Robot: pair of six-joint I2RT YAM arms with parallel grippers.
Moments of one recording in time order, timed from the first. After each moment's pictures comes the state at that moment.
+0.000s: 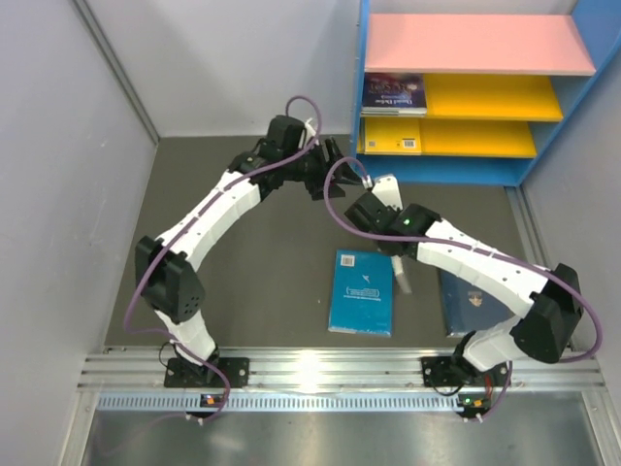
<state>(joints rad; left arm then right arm) -0.57 1.77 1.69 -0.52 0.52 -0.92 0.87 1.44 1.28 -0.96 0.68 0.54</state>
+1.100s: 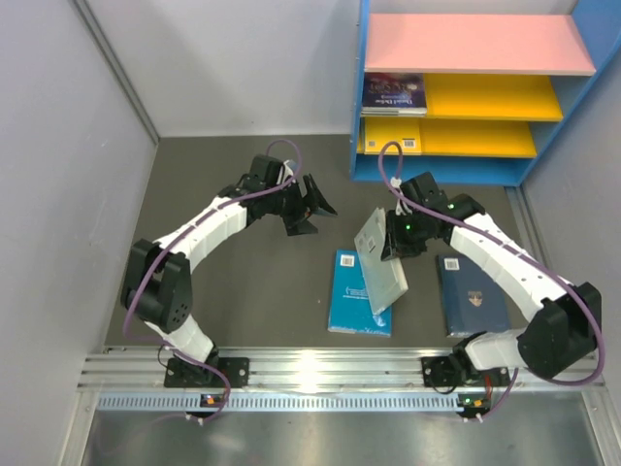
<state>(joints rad) -0.44 1.65 1.24 -0.36 0.59 -0.90 0.49 1.33 1.15 -0.92 -0.16 0.41</state>
